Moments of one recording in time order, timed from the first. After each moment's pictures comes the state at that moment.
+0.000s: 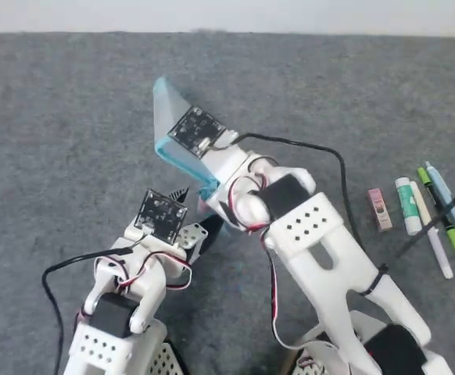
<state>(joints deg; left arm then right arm) 13.9 -93.6 86.3 48.9 -3.0 -39.0 -22.4 23.6 64.2 16.7</state>
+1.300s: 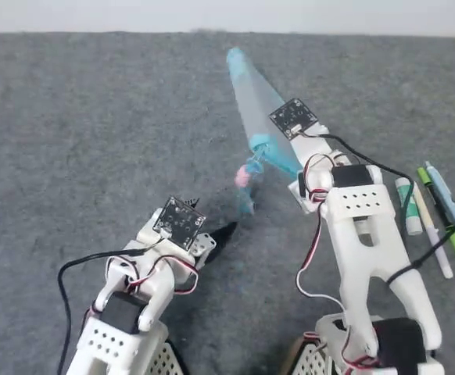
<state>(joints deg) 16.3 -93.6 92.9 46.0 -6.9 -10.5 -19.3 35.8 57.2 27.1</state>
